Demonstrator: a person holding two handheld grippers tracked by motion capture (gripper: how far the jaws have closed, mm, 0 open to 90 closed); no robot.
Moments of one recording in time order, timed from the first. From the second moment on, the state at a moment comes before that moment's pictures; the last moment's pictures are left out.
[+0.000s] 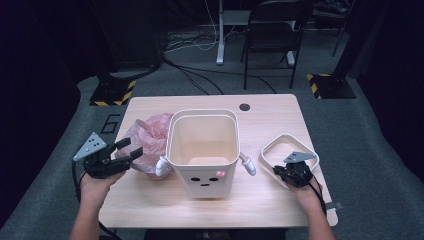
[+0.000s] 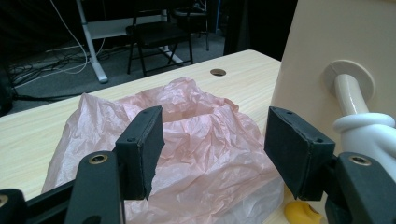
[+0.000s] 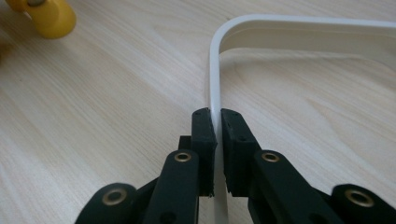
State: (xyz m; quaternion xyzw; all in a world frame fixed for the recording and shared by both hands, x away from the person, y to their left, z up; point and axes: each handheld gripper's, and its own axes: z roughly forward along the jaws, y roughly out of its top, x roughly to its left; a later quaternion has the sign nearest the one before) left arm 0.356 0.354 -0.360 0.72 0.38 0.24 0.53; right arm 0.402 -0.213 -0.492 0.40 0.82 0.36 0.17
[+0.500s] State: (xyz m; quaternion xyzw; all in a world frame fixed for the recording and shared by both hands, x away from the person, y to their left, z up) left arm 0.356 0.353 -0.361 0.72 0.38 0.24 0.53; right arm 0.391 -0.215 -0.475 0.38 0.81 0.40 0.19
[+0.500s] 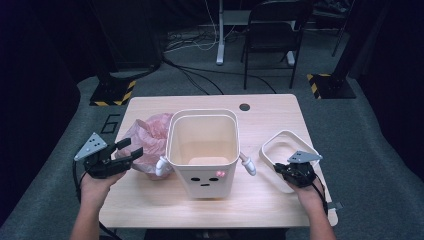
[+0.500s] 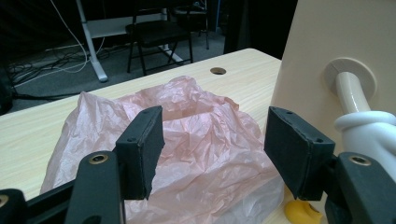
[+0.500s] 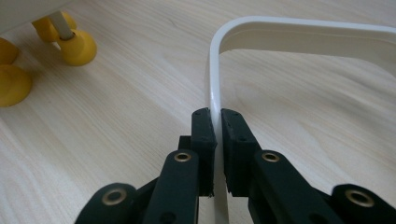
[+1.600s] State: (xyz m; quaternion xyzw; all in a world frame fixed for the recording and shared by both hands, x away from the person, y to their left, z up) left arm 0.356 0.355 -0.360 0.72 0.38 0.24 0.53; right arm 0.377 -0.202 -0.437 0.34 0.81 0.44 0.19
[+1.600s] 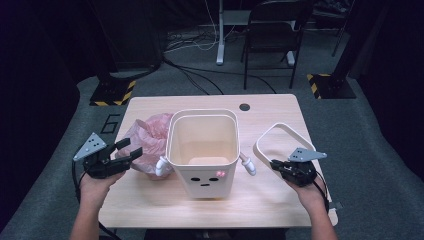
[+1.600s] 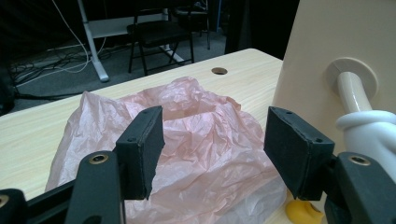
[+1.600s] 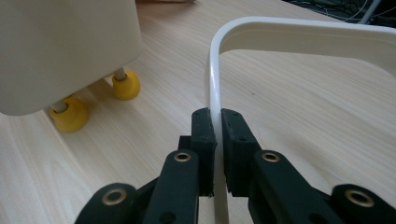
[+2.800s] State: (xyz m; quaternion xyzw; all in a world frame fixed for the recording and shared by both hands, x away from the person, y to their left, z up) left arm 0.353 0.353 -0.358 0.72 0.38 0.24 0.53; right arm 0.364 -0.205 -0.404 0.31 0.78 0.52 0.17
